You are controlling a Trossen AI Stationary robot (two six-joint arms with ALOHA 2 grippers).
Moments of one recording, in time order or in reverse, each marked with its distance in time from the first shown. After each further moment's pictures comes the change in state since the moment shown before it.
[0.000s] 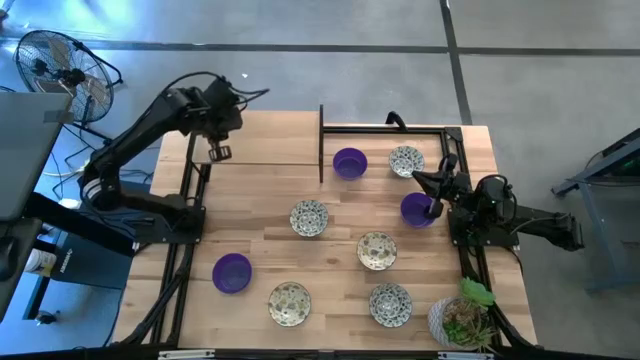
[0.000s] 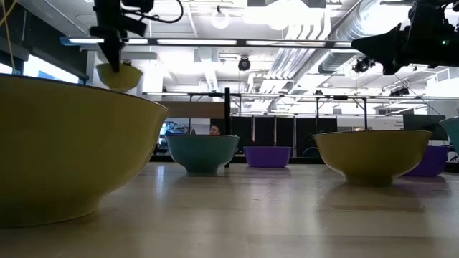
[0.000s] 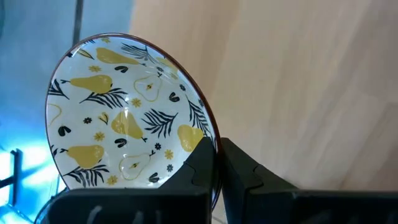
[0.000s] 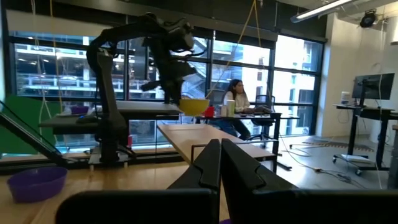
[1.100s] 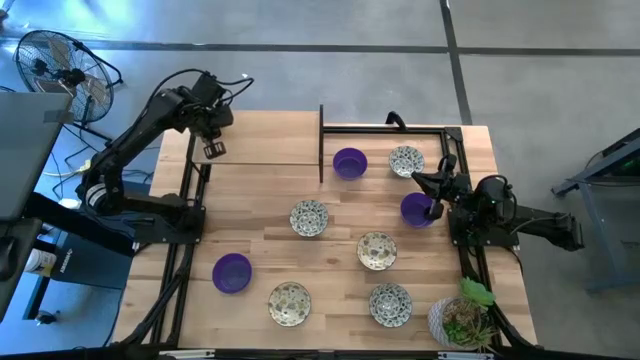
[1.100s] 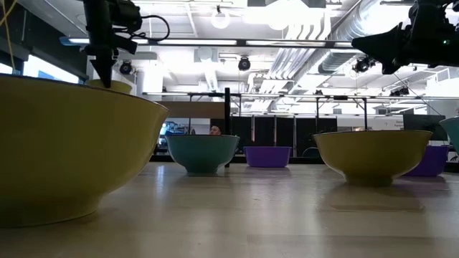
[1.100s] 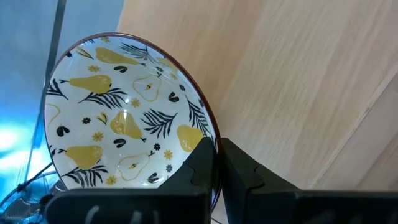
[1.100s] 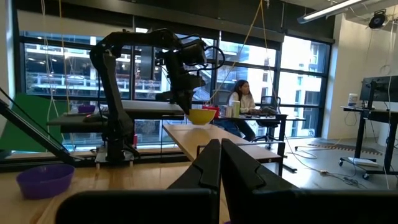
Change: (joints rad) left arm 0.205 -0.036 -0.152 0.116 0.090 0.092; right arm 0.000 0.000 0.000 -0.001 -0.023 -0.004
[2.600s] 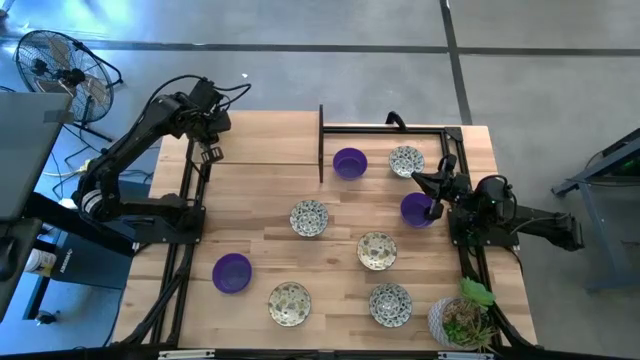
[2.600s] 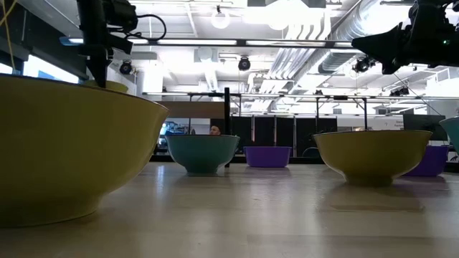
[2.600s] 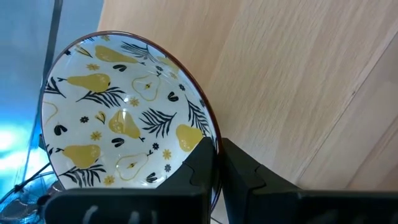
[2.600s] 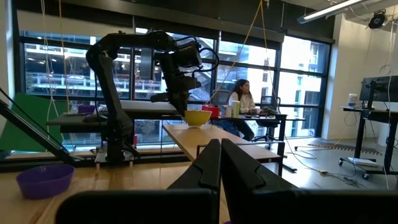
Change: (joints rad) left arm -0.001 -0.057 -0.061 0.000 0.001 -0.005; right arm 0.000 0.000 0.000 0.000 0.001 0.000
